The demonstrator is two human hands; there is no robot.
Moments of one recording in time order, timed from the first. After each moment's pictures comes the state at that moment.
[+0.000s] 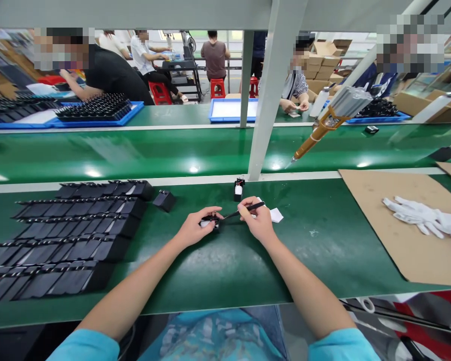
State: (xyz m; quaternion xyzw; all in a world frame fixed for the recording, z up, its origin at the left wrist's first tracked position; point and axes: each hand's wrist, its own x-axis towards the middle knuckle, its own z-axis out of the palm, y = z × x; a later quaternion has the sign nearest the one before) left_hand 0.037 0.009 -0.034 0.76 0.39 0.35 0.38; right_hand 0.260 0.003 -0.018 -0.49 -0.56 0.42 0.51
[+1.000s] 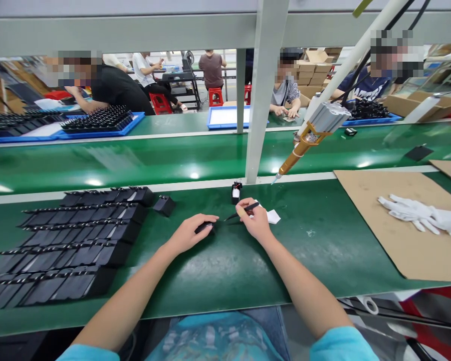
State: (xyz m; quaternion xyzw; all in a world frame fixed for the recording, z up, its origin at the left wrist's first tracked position) left_hand 0.020 0.001 -0.020 0.84 0.41 0.25 0.27; right_hand 0.263 0.009 -0.024 -0.53 -0.59 0.38 0.49
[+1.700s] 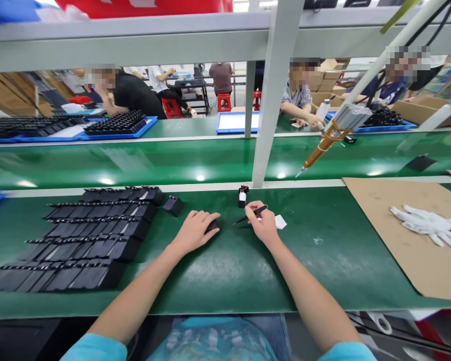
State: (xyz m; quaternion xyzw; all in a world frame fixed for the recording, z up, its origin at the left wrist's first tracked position) left_hand 0.017 0.003 -0.021 0.88 0.45 0.16 0.03; right_hand 0.267 0.010 -0.023 -0.53 -0.60 0.35 0.49
